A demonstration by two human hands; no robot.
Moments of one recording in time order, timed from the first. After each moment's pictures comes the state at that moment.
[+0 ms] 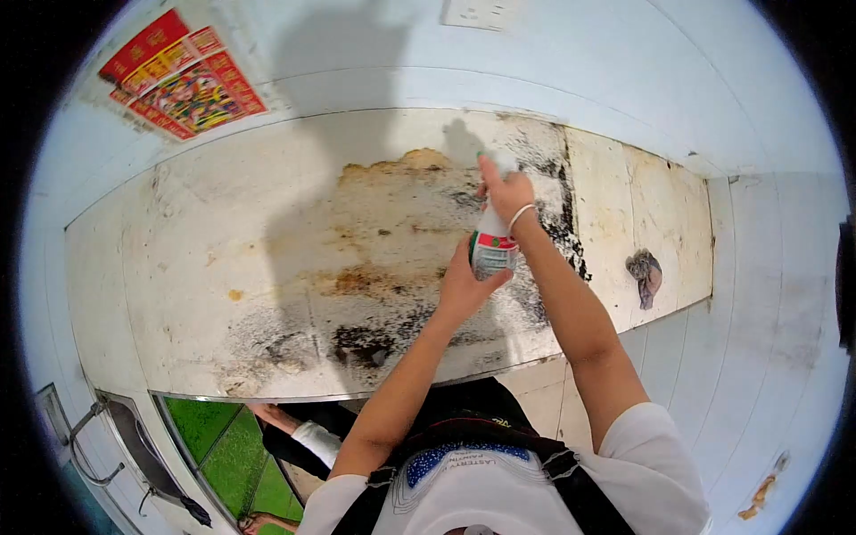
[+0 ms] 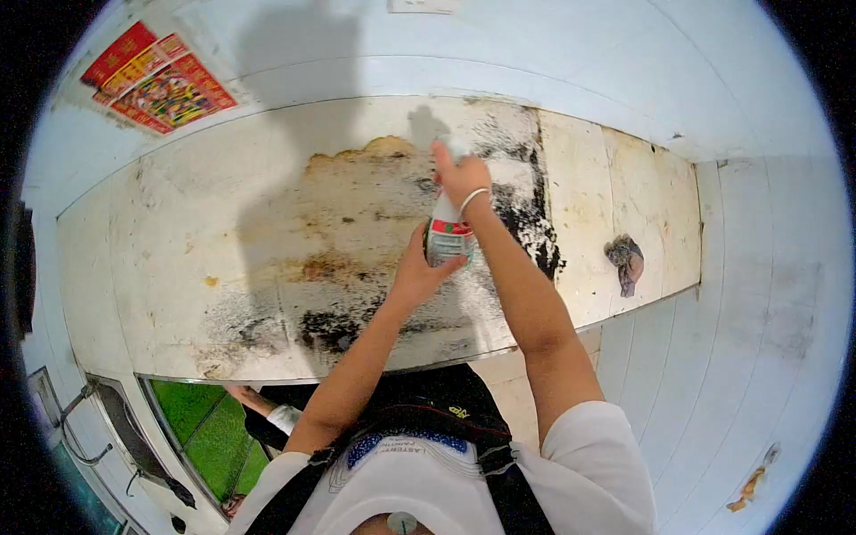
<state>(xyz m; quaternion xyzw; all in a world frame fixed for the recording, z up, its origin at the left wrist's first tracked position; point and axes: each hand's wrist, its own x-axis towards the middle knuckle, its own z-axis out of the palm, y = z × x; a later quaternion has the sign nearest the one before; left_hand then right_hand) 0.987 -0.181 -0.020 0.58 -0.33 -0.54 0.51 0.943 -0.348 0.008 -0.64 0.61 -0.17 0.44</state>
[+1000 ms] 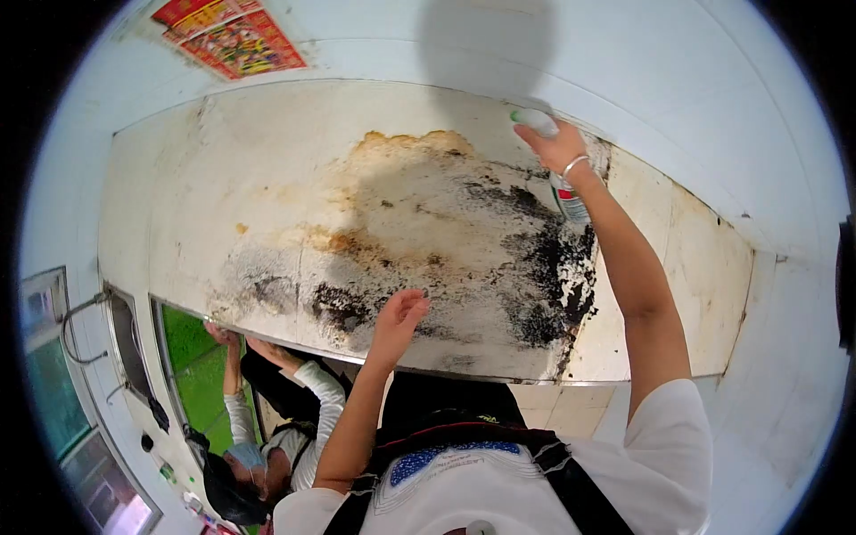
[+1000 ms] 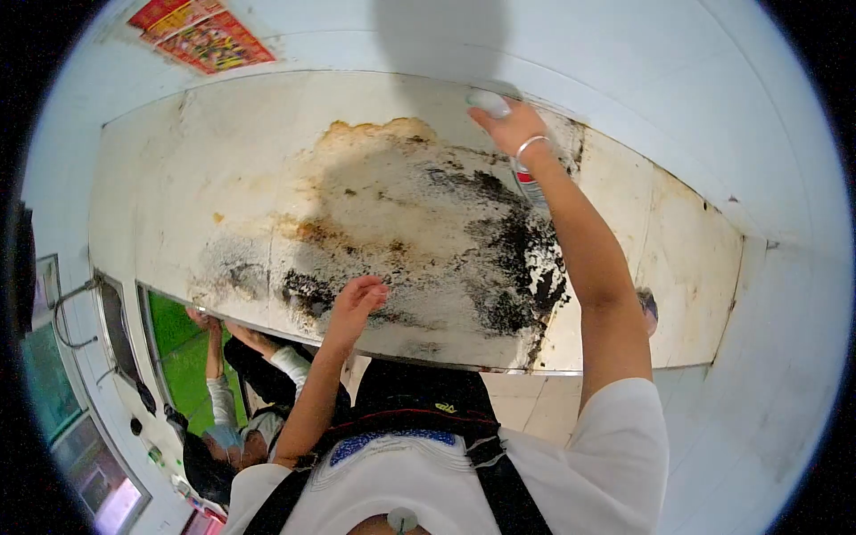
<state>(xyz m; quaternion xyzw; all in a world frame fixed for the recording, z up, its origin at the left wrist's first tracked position) 0.961 -0.076 -0.040 0.65 -0.09 -0.53 0.54 0.920 -0.480 0.005 -0.85 0.43 -0.05 0.31</state>
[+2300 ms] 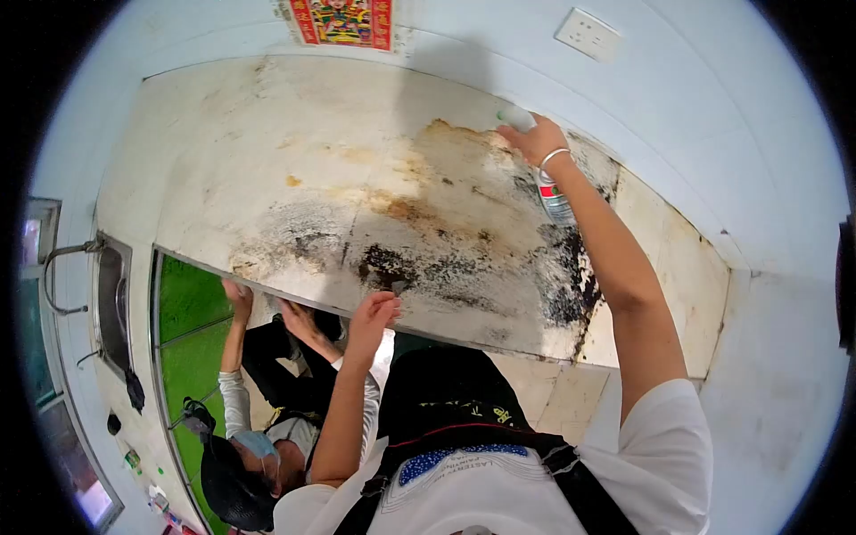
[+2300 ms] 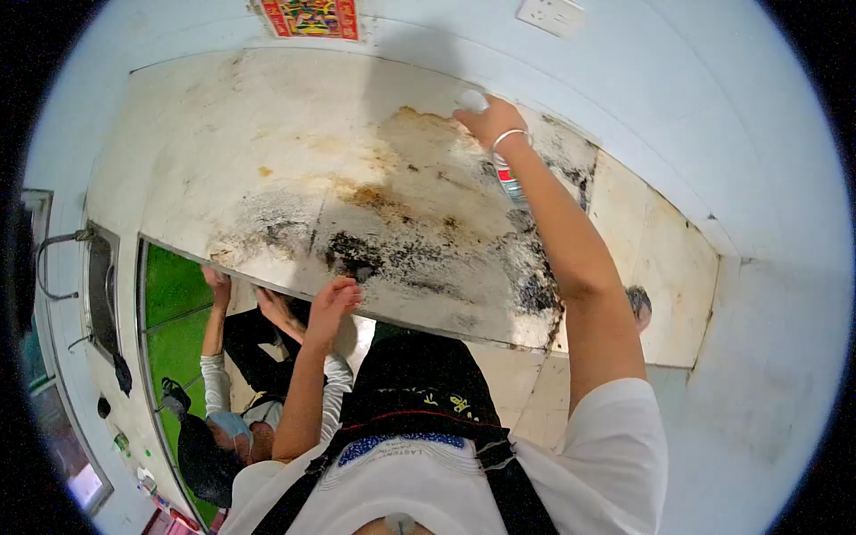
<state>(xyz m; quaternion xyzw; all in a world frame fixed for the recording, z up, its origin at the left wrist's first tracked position) 1.013 0.083 -0.030 0.62 0.00 -0.49 0.61 1.017 -0.326 0.078 -0.85 0.41 -0.01 0.32</state>
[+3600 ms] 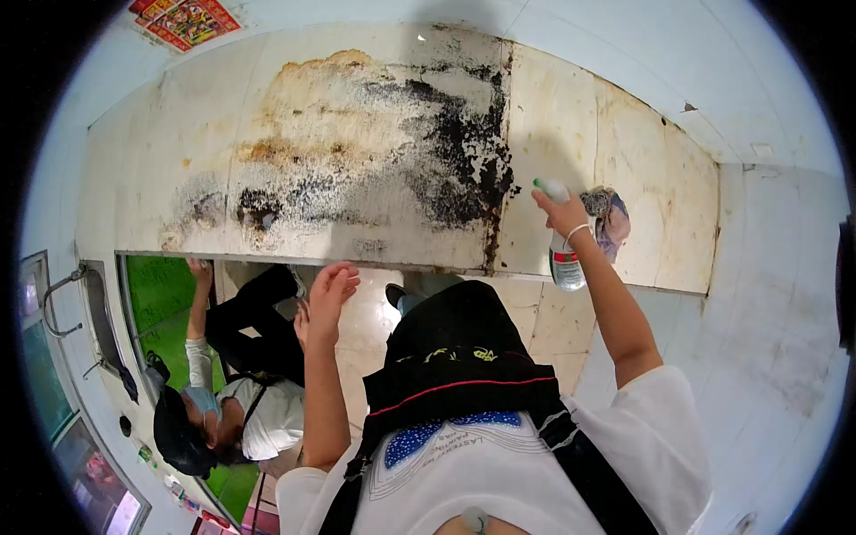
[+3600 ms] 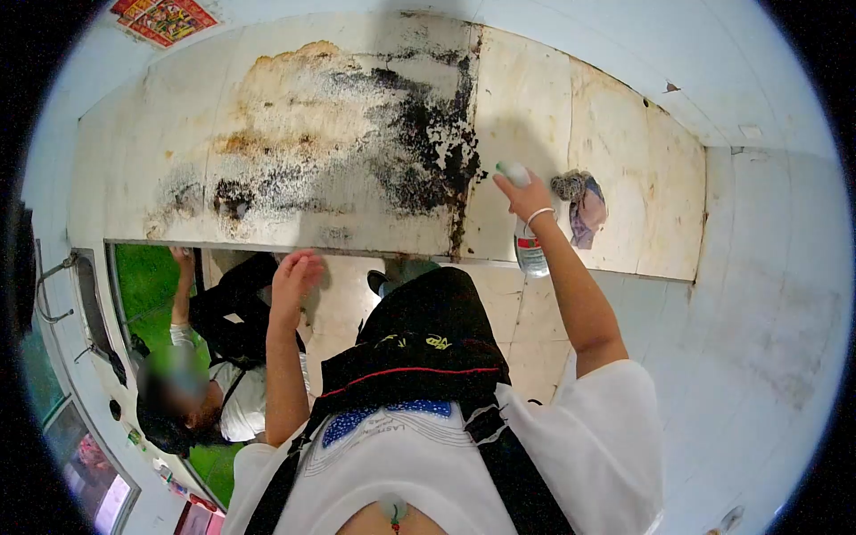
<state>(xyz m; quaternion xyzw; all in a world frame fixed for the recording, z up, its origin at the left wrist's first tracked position) 0.799 0.026 -0.012 0.67 -0.01 -0.49 0.56 0.534 -0.334 -0.002 -0.70 0.57 -0.03 0.43</state>
